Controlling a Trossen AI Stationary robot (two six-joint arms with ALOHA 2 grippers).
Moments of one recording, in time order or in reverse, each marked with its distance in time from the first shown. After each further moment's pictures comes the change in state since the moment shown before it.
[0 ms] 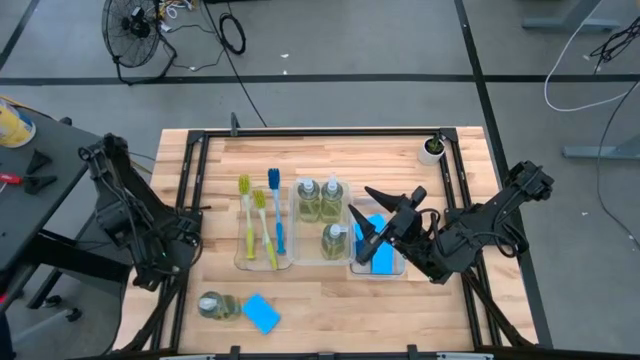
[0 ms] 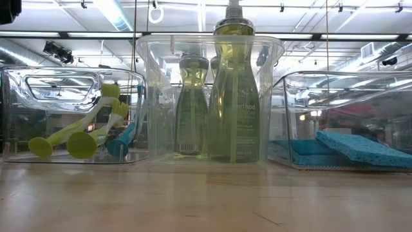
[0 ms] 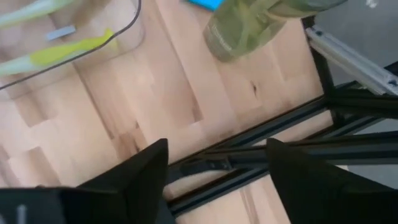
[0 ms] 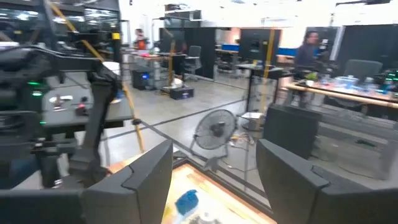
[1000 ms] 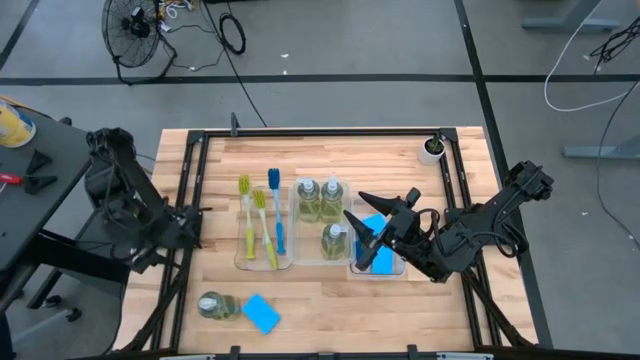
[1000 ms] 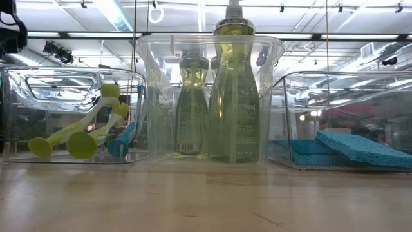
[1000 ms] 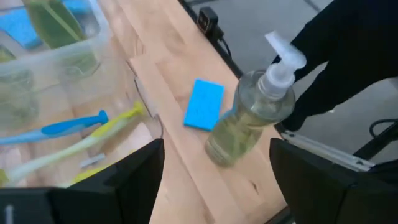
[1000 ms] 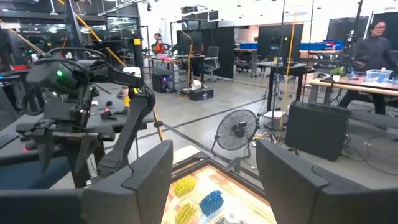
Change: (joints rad) left arm -0.033 -0.330 -0.119 0.310 -0.244 0.167; right arm 0.000 0.000 0.000 0.000 -0.088 0.064
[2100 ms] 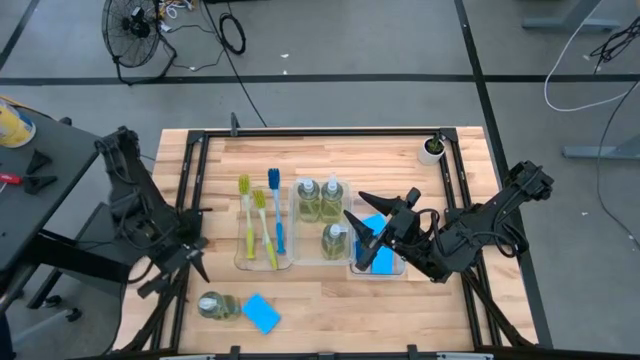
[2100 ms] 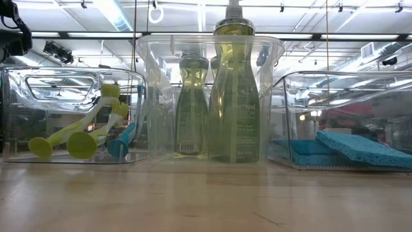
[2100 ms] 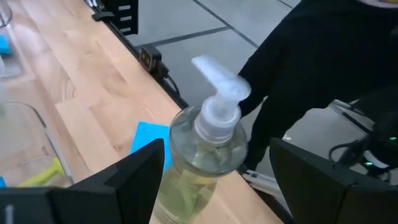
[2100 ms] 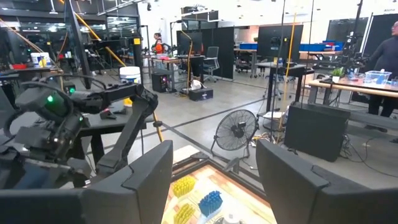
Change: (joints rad) left arm -0.059 -0.025 -0.321 0.556 0.065 0.053; right arm 0.000 0.000 0.000 0.001 0.001 -0.009
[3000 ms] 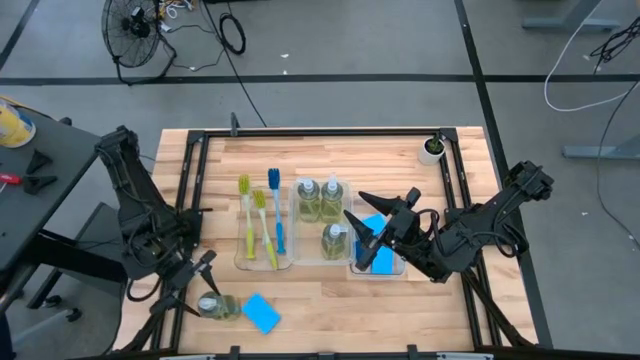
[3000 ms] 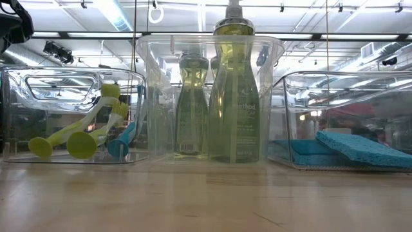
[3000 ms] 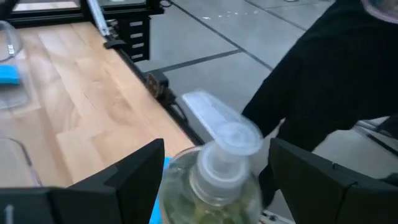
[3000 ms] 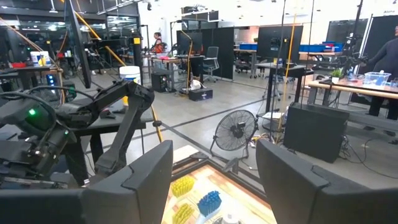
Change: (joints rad) left arm -0.040 0.147 -0.086 0.310 -0.130 0.036; right arm 0.000 0.000 0.000 0.000 0.000 -0.007
